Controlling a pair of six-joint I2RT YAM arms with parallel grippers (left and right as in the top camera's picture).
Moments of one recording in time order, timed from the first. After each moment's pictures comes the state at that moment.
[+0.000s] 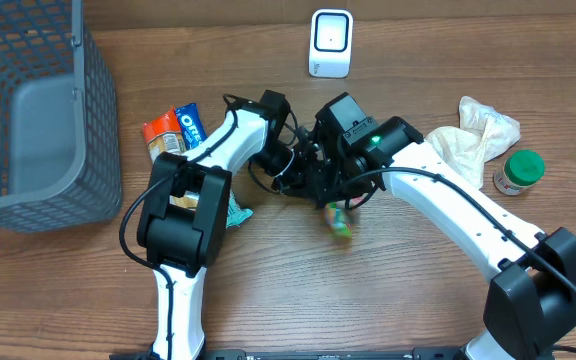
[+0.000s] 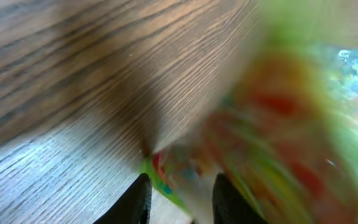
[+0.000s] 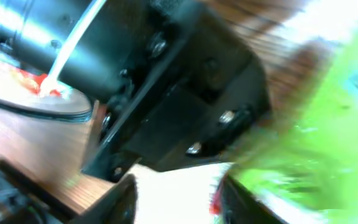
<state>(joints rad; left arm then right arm) -0.35 2.21 1.56 -1.04 0.91 0.03 0.61 1.78 1.44 -0.95 -0.33 0.37</state>
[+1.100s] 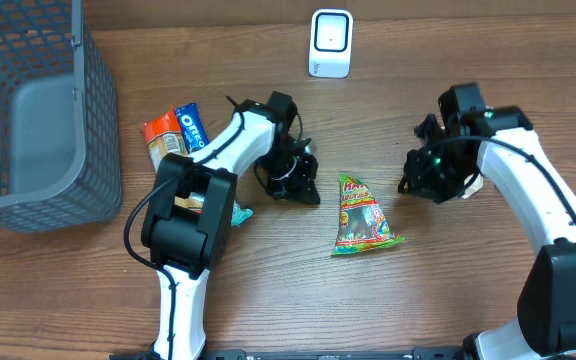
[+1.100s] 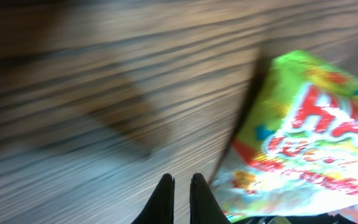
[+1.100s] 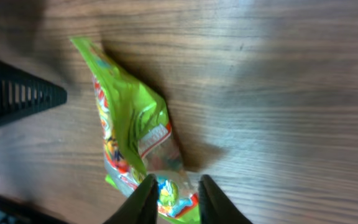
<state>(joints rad) -0.38 2.21 1.56 -1.02 0.63 -0.29 0.13 1.71 1.25 -1.08 -0.38 0.19</state>
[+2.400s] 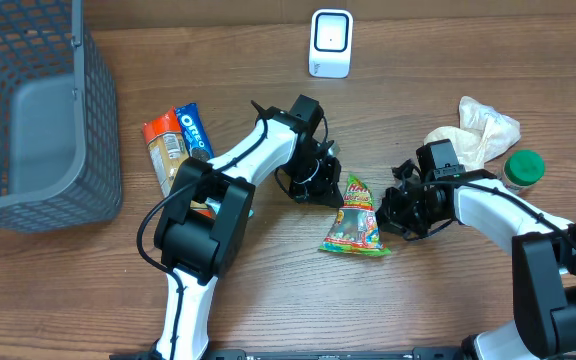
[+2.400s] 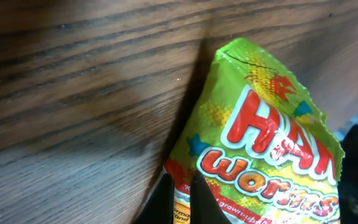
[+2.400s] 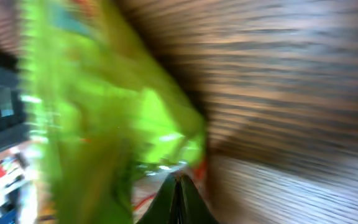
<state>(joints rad) -0.47 2.21 1.56 -0.93 0.67 -0.40 0.20 1.71 0.83 -0.52 -0.67 0.44</state>
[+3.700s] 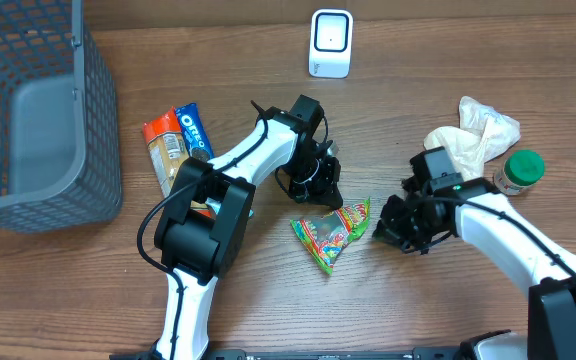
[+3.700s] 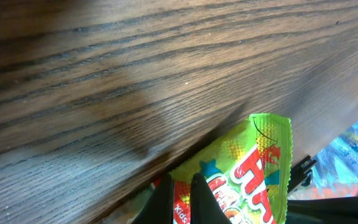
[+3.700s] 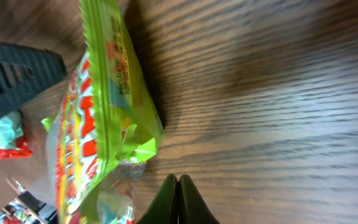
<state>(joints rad) -0.48 2.21 1.56 -0.92 0.65 -0.42 0.29 1.55 0.79 -0.66 -0.51 0.75</state>
